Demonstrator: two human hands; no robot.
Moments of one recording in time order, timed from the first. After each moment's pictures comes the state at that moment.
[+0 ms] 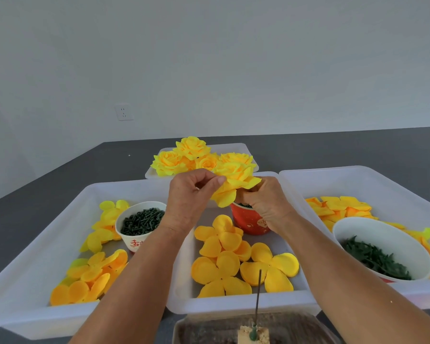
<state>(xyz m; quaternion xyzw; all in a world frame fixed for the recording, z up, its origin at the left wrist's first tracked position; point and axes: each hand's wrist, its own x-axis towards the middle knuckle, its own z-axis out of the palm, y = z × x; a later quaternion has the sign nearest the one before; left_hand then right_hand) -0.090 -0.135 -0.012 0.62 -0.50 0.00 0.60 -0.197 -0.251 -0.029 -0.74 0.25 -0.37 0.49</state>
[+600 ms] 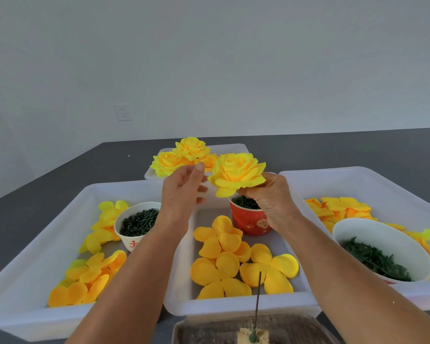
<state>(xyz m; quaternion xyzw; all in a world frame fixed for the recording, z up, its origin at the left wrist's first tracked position) -0.091 -0.132 -0.006 0.62 -0.31 -0.15 0.71 -0.196 -0.257 -0.029 -0.69 0.22 -0.43 0.54</state>
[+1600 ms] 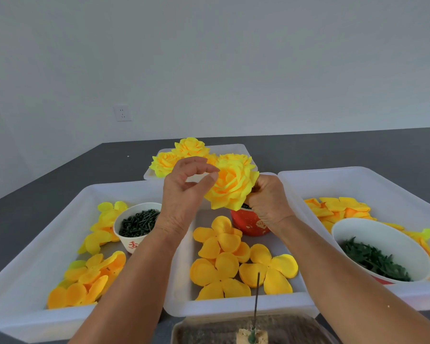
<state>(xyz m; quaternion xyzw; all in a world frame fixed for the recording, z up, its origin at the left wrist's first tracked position) -0.099 -0.129 -0.002 0.58 -0.44 -0.03 0.68 -0.195 -0.256 -0.033 -0.78 0.22 -0.44 0.37</state>
